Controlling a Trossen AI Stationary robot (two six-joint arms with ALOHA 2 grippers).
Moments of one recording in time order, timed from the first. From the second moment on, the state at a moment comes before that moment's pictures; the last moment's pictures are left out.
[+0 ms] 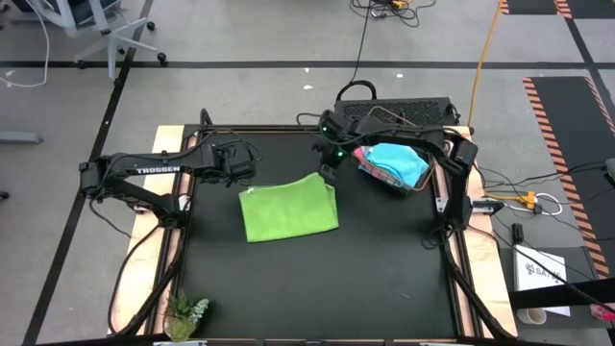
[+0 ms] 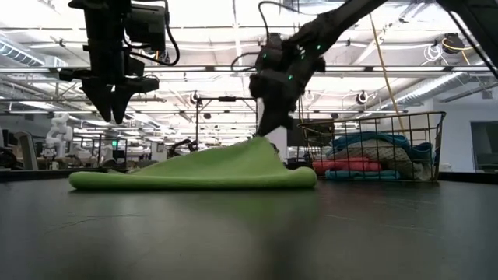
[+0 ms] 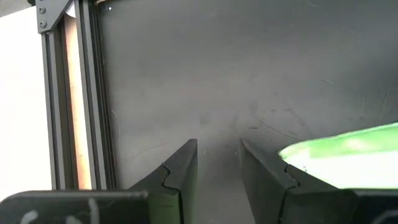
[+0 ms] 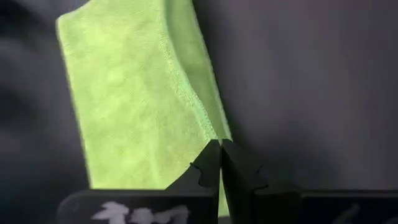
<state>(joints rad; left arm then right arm) 0.28 1.30 0.95 -1.16 -0.47 -1.07 -0.47 1.94 1.47 -0.62 -0.44 -0.06</state>
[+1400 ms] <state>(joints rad) 0.28 1.30 0.95 -1.12 -0.41 -1.06 -0.39 1.83 1.39 -0.87 0.11 -0.20</state>
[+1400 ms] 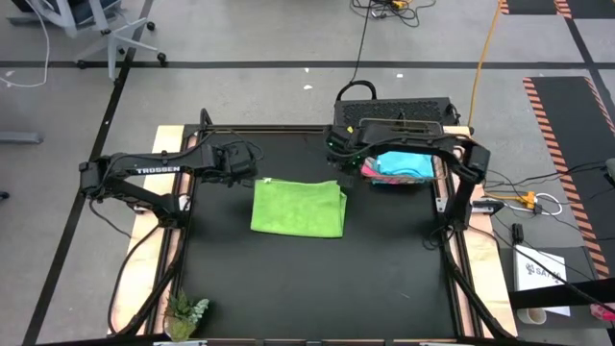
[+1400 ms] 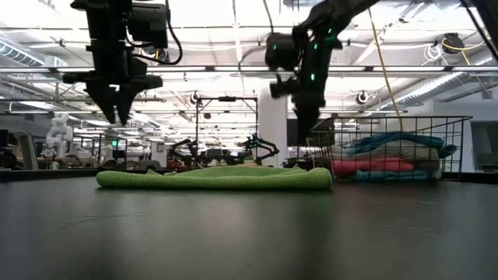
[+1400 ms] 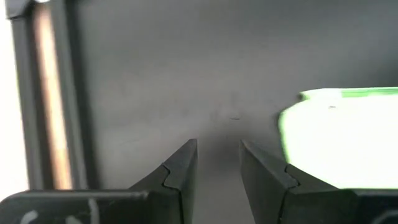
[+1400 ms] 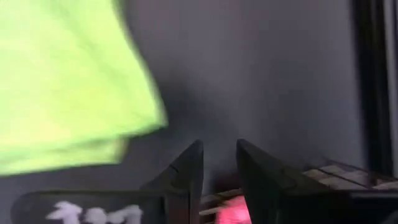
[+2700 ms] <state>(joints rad) 0.12 1.74 0.95 -0.59 -0.20 -0.63 -0.11 1.76 1.21 -0.49 -0.18 0.28</state>
